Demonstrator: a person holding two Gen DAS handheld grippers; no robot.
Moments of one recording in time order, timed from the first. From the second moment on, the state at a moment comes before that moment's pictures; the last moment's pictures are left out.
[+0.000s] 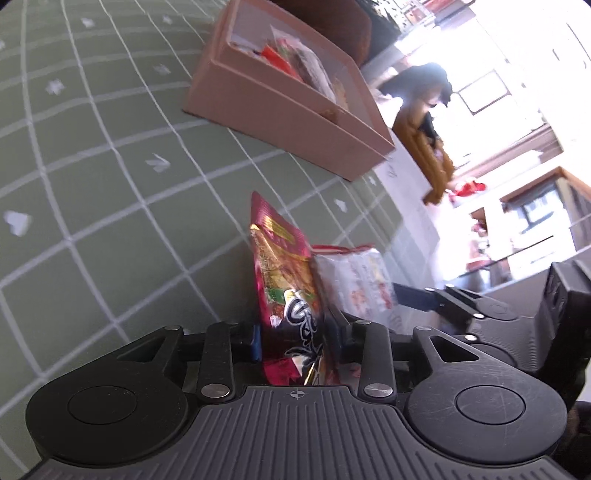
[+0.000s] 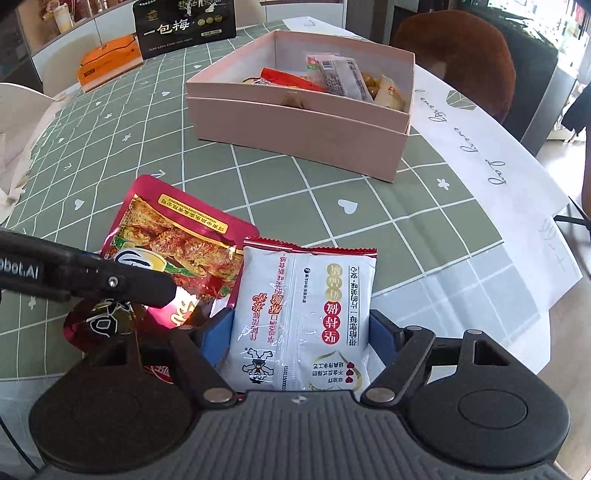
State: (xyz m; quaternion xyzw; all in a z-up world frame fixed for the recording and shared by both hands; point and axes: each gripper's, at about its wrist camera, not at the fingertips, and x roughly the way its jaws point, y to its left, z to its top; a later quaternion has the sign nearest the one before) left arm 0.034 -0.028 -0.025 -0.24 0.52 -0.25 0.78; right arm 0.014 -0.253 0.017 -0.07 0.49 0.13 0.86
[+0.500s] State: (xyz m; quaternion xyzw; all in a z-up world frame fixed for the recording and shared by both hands) left arm 0.029 -0.015 0.012 -0.29 0.48 -0.27 0.78; right arm 0.007 -0.267 0.034 -0.05 0.50 0.12 0.86
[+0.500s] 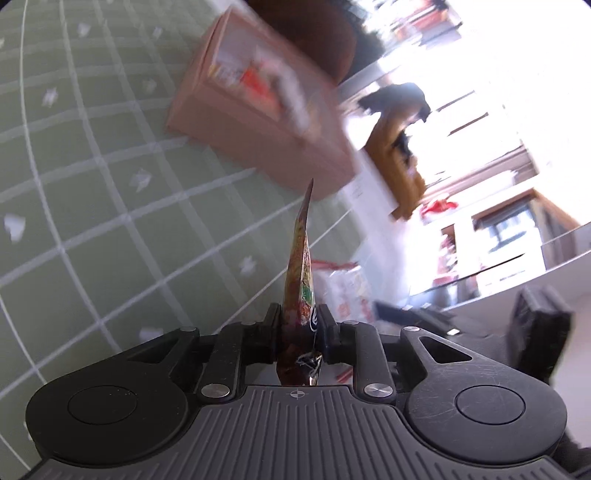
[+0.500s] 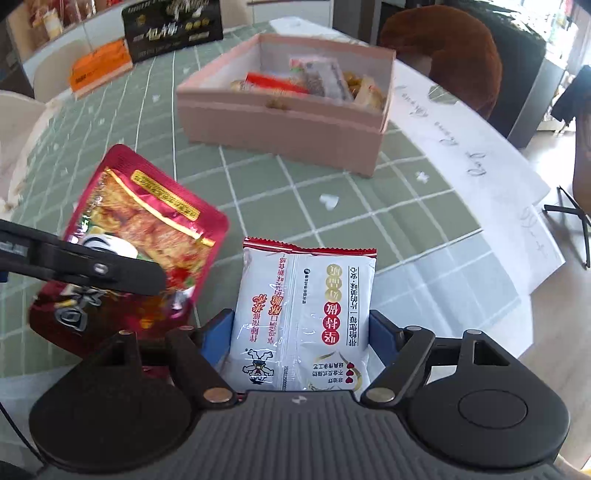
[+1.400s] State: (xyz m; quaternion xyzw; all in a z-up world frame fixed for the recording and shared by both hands) left arm 0.126 -0.009 0.079 -0.19 0.38 -0.18 0.89; right arm 0.071 -0.295 0.134 -0.01 0.41 0.10 0.91
